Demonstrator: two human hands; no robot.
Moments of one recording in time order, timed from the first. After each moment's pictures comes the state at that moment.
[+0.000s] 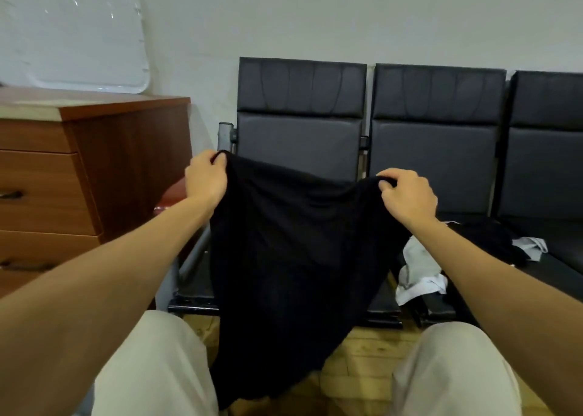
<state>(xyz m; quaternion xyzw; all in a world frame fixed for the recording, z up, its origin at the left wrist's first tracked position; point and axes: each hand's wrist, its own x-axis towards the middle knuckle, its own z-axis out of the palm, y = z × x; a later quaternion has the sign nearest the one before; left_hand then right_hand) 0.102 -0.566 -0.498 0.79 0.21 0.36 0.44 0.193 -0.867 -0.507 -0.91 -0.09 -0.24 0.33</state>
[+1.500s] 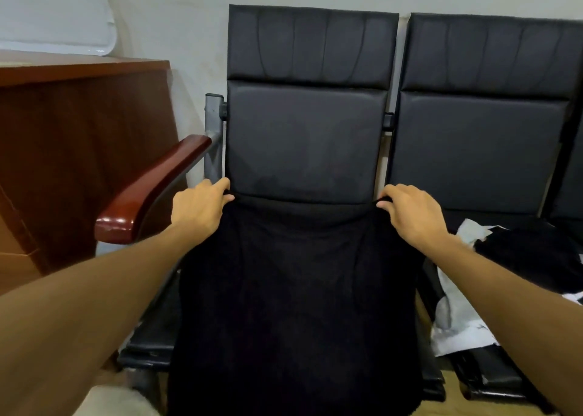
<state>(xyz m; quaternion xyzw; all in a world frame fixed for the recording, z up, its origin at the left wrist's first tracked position) 0.248 -0.495 -0.593 0.96 0.14 0.24 -0.05 0.358 -0.843 -0.579 -0.94 -0.23 -0.26 0.05</state>
